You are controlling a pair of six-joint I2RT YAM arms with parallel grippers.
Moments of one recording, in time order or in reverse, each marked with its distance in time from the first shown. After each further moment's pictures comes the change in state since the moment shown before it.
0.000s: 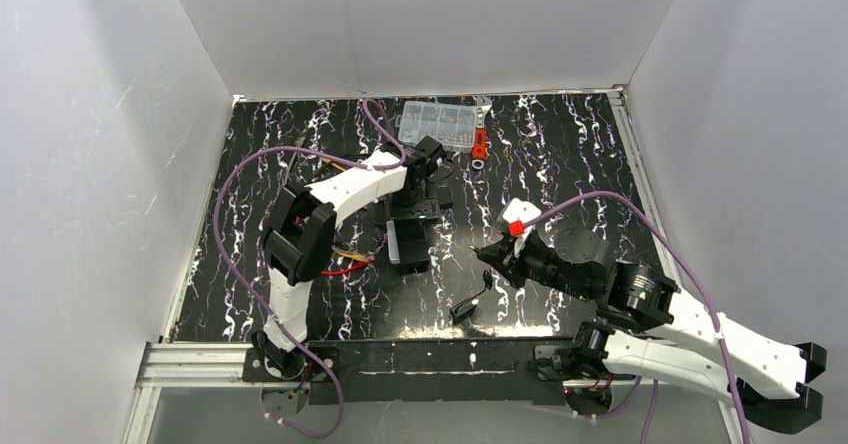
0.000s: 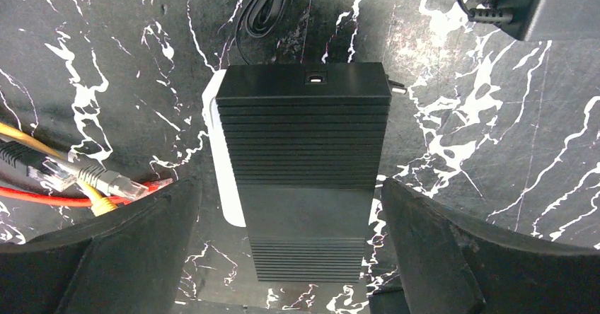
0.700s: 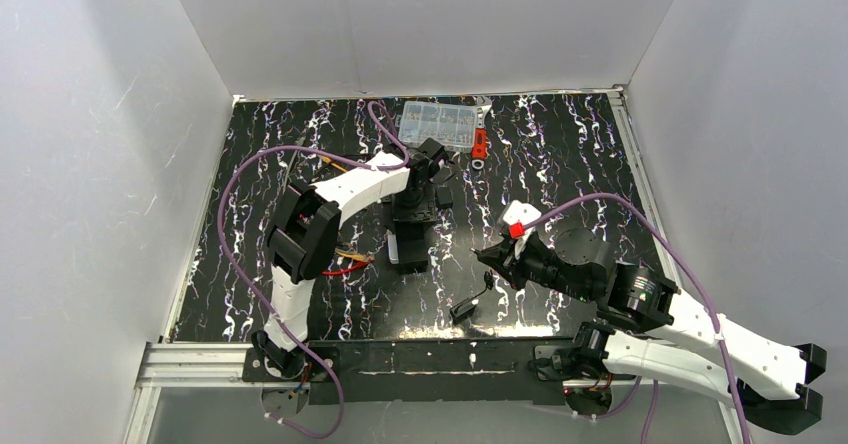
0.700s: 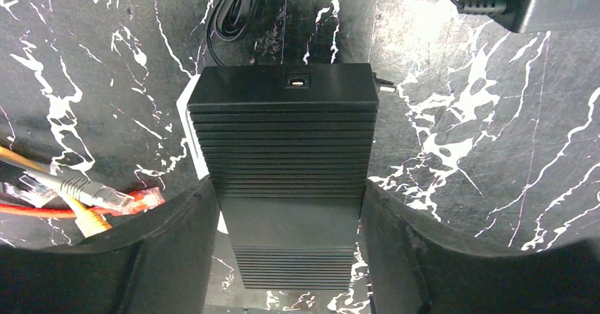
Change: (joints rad) left arm -0.003 0.027 0.002 0.019 0.036 0.026; right arm 0.000 -0.011 -0.014 -0.002 -0.007 0.001
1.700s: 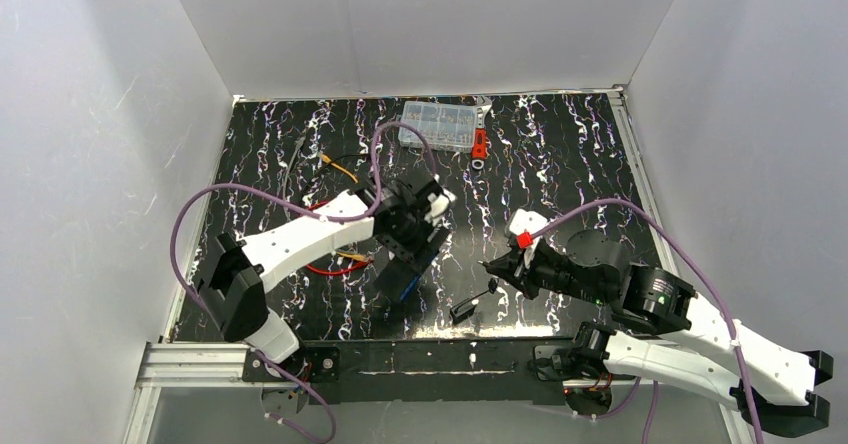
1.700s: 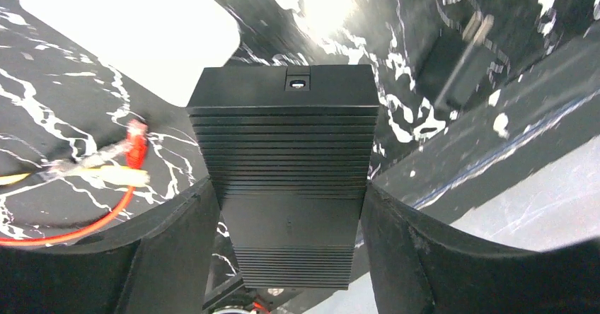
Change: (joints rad) left arm -0.168 -0.470 -0.295 0.054 0.215 0.576; right arm 0.000 -0.031 0.052 -0.143 -0.074 -0.033
